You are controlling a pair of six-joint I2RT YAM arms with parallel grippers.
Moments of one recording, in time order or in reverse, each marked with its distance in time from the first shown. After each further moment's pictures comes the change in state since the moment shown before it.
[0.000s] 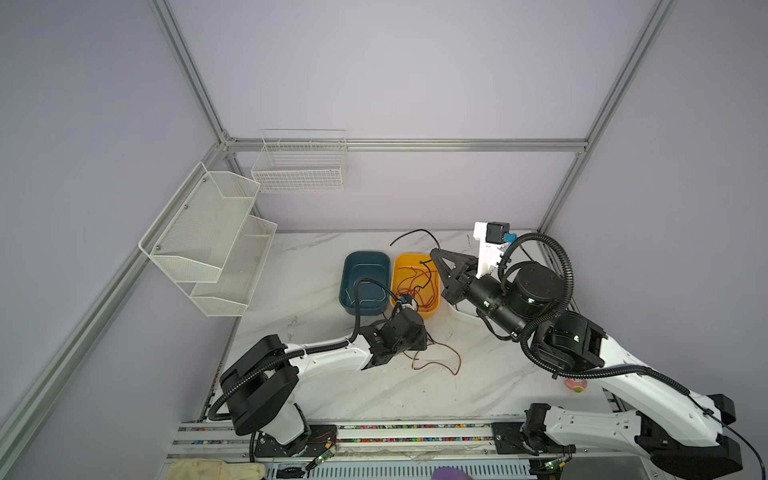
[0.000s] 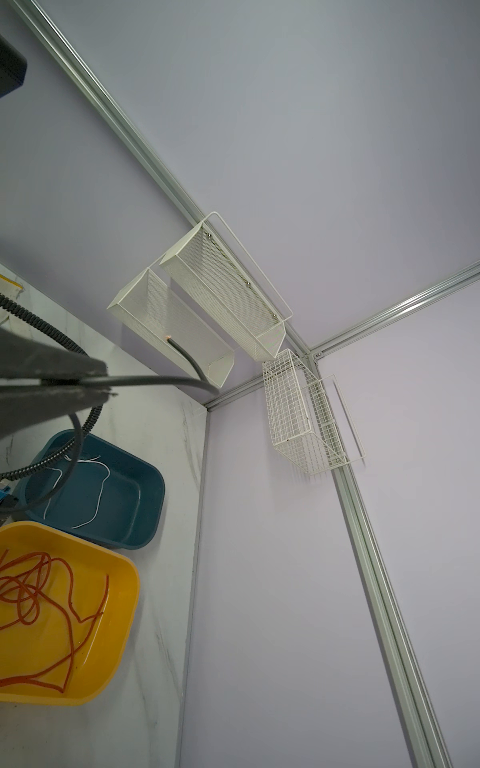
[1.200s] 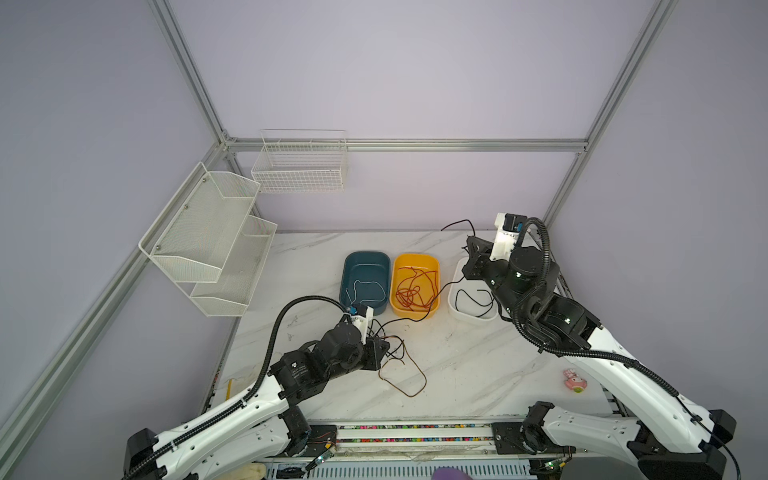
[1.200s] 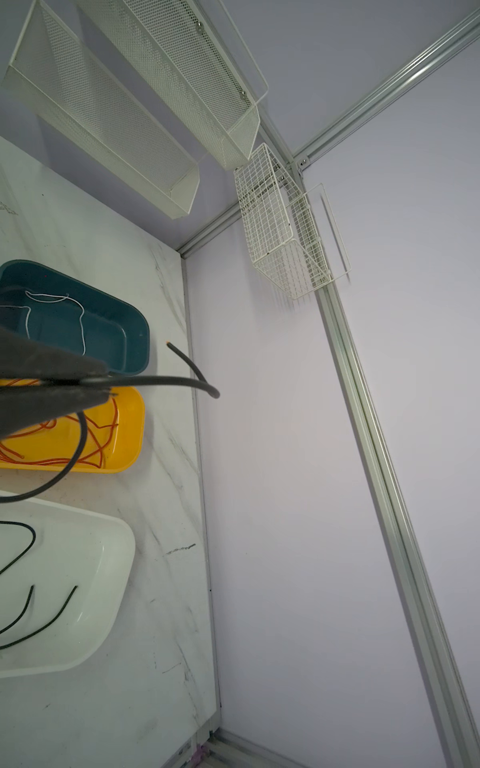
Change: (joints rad) left arm 0.096 -0.761 -0.209 -0.398 0.164 0.017; right arm -0.273 0.011 -0.061 -0.092 0.143 -0.072
